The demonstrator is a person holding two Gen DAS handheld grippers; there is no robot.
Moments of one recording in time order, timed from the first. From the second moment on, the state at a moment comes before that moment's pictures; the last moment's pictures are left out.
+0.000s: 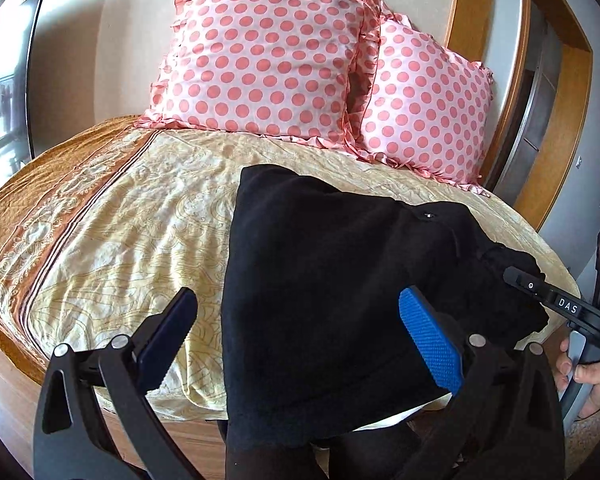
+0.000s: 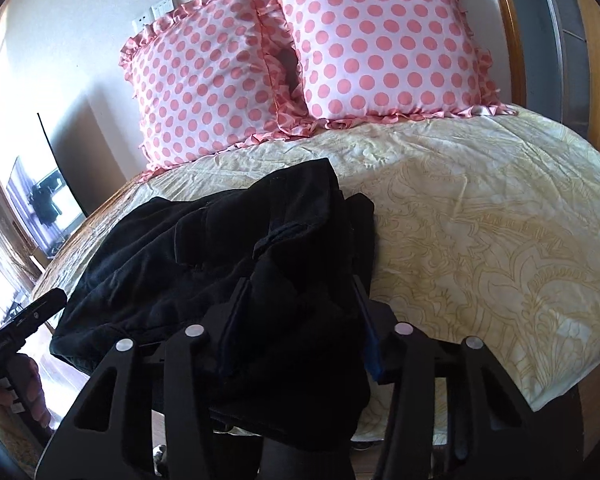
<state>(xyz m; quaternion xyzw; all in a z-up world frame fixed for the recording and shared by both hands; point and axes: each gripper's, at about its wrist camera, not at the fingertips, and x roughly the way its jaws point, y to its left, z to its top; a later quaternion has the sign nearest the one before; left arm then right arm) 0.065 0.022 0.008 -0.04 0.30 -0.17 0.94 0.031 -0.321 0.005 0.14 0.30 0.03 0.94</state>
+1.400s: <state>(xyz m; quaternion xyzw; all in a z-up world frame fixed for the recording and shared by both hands) 0.112 -0.043 0.013 0.04 0.37 -0.20 0.90 0.039 -0.283 0.026 0.06 0.29 0.07 0.95</state>
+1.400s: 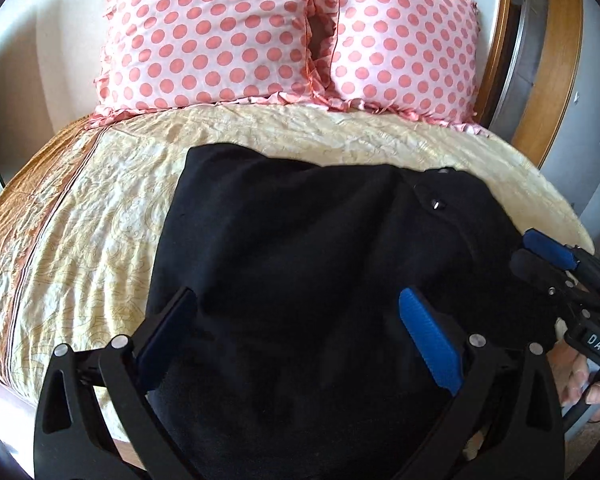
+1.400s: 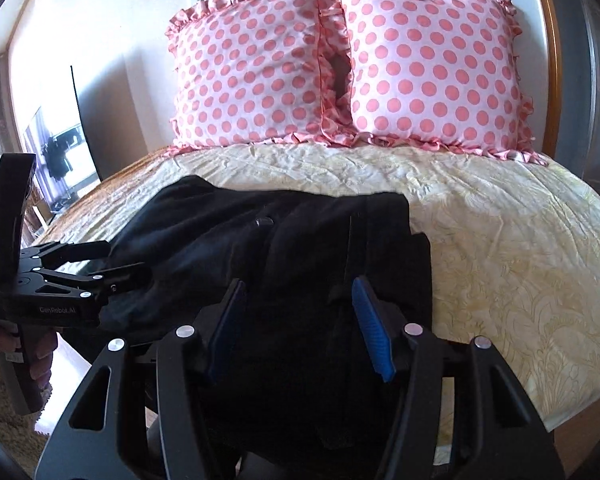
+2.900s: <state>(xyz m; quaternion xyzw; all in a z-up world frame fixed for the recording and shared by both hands) 0.167 0.001 0.005 0.03 0.42 -0.14 0.90 0.098 -0.367 -0.005 0.25 0.45 0.11 0.85</state>
